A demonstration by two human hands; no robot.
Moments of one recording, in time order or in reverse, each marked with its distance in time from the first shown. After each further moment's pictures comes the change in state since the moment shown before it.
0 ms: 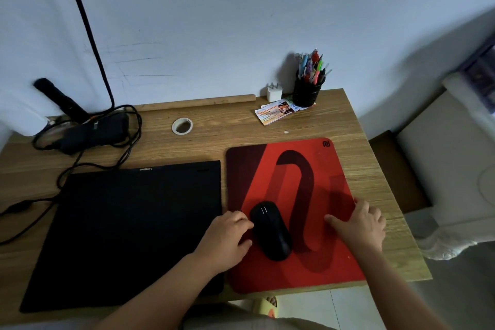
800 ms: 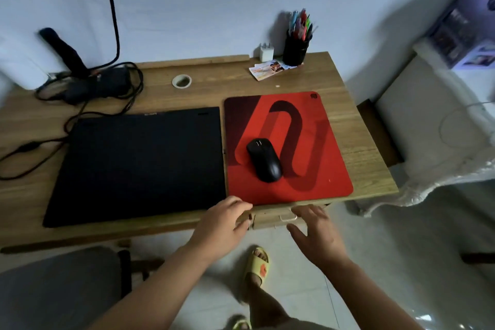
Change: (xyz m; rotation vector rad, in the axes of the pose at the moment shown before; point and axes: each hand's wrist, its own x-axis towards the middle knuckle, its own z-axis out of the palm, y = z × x) left_hand -0.118 0.031 0.046 -0.191 0.143 -0.030; right_hand -0.156 0.070 0.059 0.047 -0.044 -0.658
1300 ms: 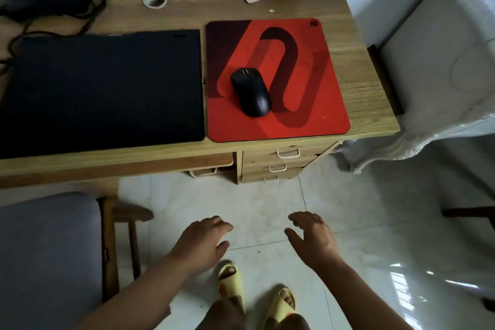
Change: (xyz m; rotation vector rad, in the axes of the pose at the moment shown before) left_hand -0.100 -0.040 0.119 0.173 -0.385 -0.088; right_hand -0.099 0.079 0.072 0.000 -0.186 0.164
